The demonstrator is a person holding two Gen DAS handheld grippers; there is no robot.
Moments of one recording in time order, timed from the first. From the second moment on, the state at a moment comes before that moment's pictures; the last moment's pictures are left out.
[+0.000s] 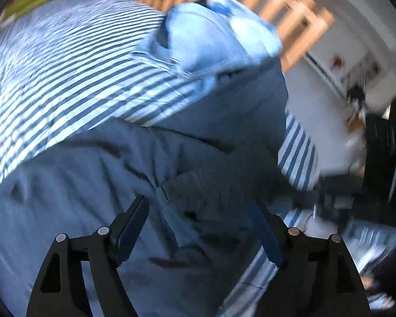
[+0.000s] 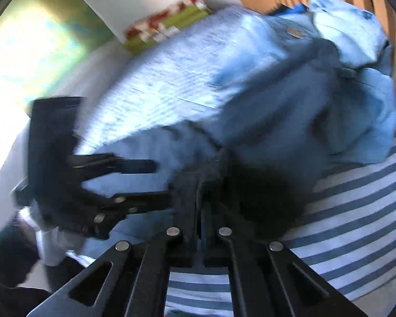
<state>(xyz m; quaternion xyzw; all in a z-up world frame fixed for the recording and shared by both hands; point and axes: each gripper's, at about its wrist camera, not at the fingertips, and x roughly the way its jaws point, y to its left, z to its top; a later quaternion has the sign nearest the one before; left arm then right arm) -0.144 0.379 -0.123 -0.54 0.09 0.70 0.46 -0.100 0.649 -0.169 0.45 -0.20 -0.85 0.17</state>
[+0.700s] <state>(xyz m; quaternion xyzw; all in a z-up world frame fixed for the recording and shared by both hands) -0.121 0.300 -0.172 -0.55 0.16 0.72 0.40 -0.098 0.638 -0.167 0.46 -0.17 -0.87 0.07</state>
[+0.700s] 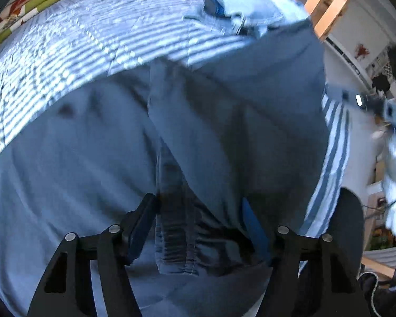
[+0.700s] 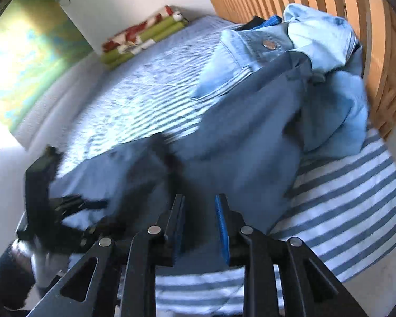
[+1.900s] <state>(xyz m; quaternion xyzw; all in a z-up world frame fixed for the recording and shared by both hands) -0.112 0.306 -0.184 -0.54 0.19 0.71 0.41 -0.100 0.709 -0.205 0.44 -0.27 -0.85 0.13</state>
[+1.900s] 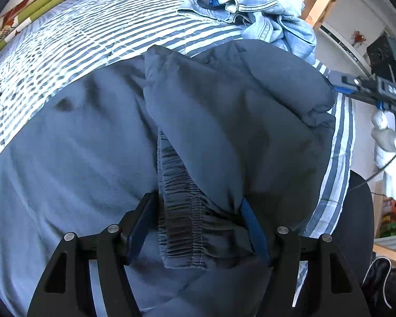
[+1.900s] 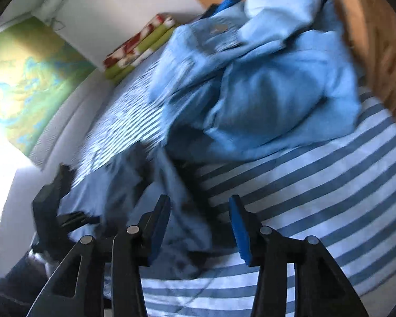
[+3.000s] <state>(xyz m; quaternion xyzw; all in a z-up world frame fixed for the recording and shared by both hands) -0.107 0.295 -0.183 -0.52 0.20 0.72 0.42 -0.172 0.672 -0.142 0.46 -0.14 -0.86 0.16</state>
